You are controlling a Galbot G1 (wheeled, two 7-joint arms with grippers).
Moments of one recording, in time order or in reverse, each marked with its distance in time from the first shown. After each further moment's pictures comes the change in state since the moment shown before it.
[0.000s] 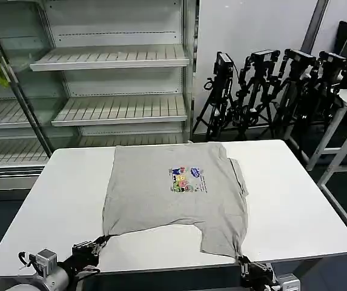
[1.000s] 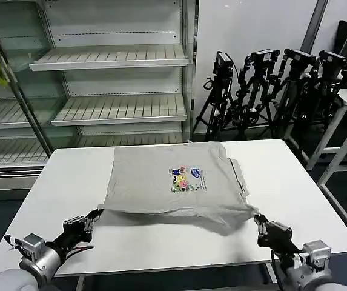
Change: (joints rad) left arm -0.130 0.038 -0.013 0.034 0.032 -0.116 0.017; right arm 0.248 -0.085 0.081 -0.099 0.066 0.073 -0.083
